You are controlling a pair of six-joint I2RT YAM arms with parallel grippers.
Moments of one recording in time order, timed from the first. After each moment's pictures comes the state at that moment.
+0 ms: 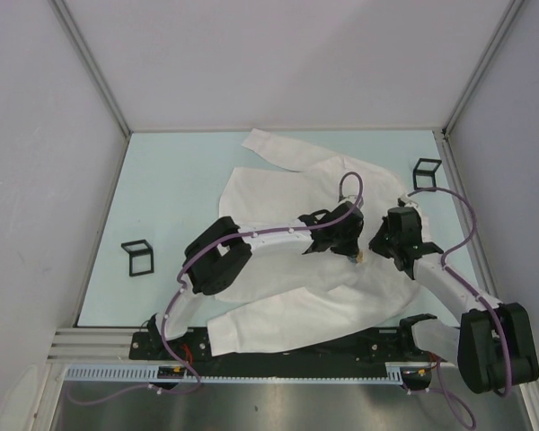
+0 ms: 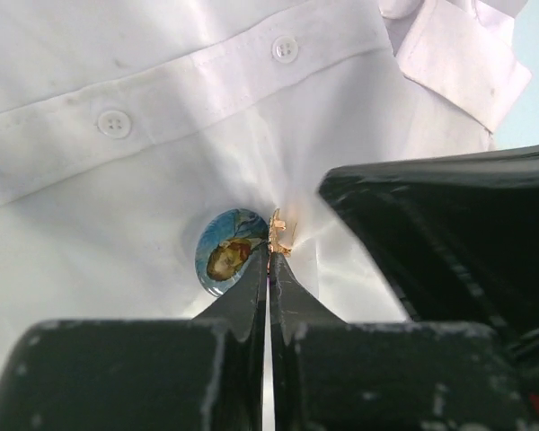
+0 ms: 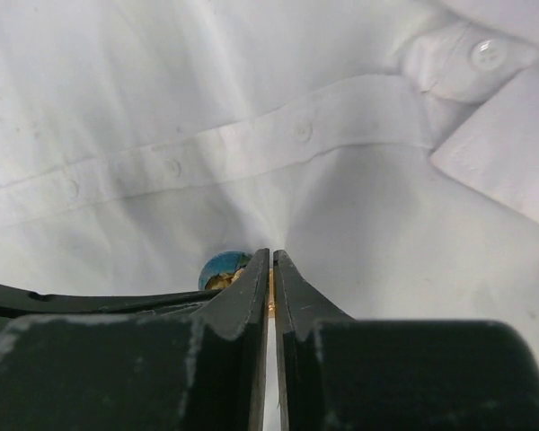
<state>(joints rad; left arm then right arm) -1.06 2.19 1.63 -0.22 -0.01 -0.75 0.22 1.13 0.51 -0.19 0.07 0.60</state>
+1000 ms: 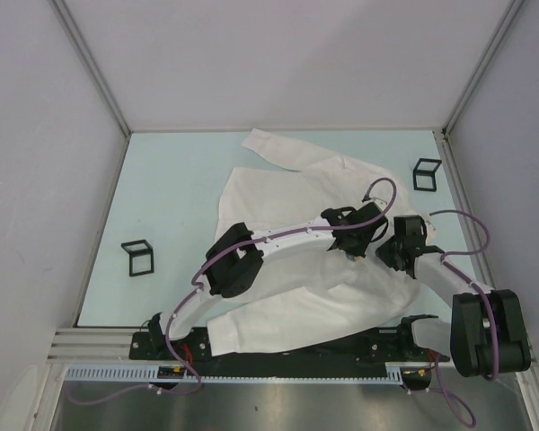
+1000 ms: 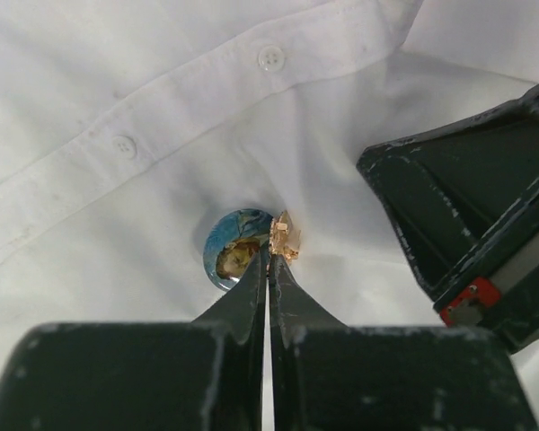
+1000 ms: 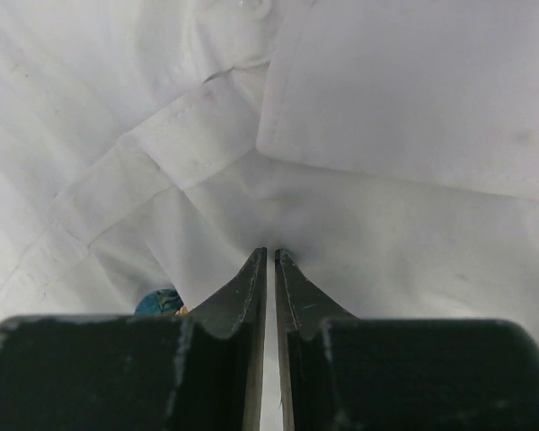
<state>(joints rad) -1.13 2.35 2.02 -0.63 -0.18 -0.49 0.10 1.20 0.45 -0.21 0.11 0.92</state>
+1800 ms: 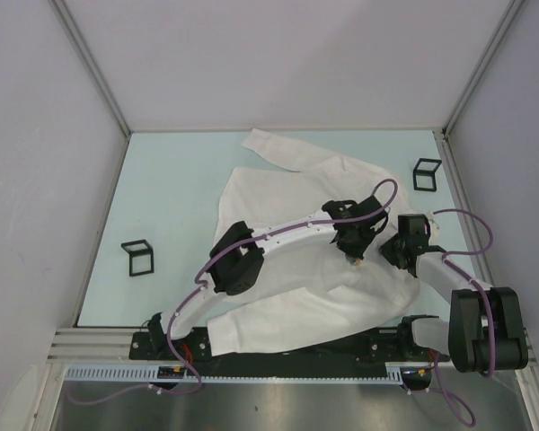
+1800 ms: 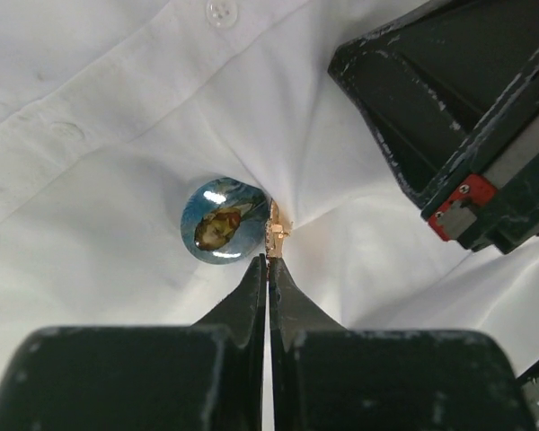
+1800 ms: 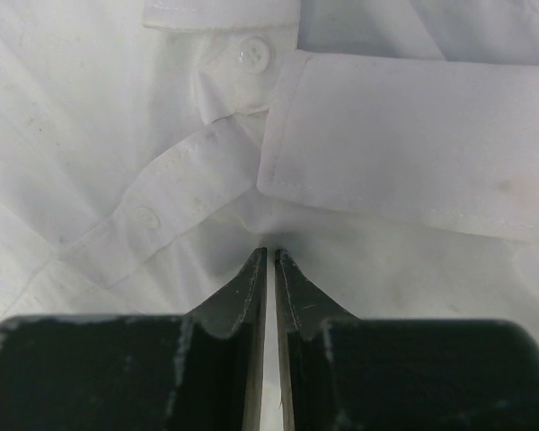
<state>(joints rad) -1.11 2.40 2.15 -0.81 0.01 -0.42 0.06 1.21 0.45 -0.16 0.11 0.89</state>
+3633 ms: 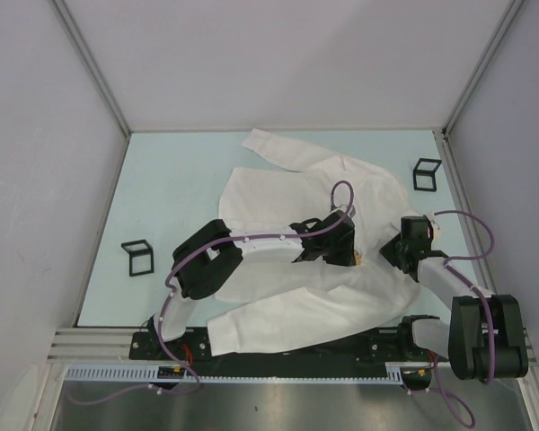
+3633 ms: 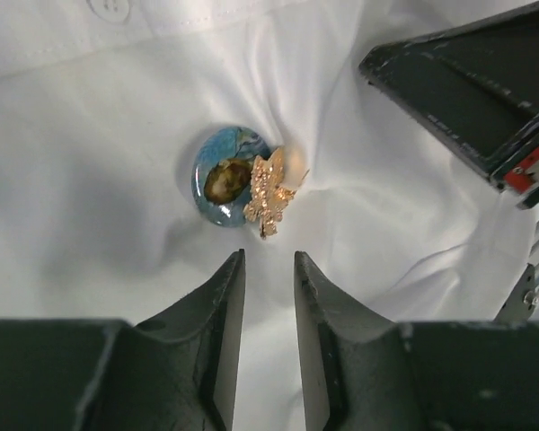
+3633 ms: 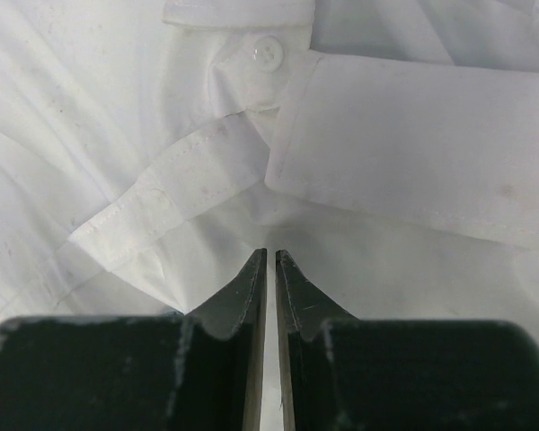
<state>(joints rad) -1.08 2.09 1.45 -0.16 0.03 -0.81 0.04 1.17 0.41 -0.12 0.07 0.86</state>
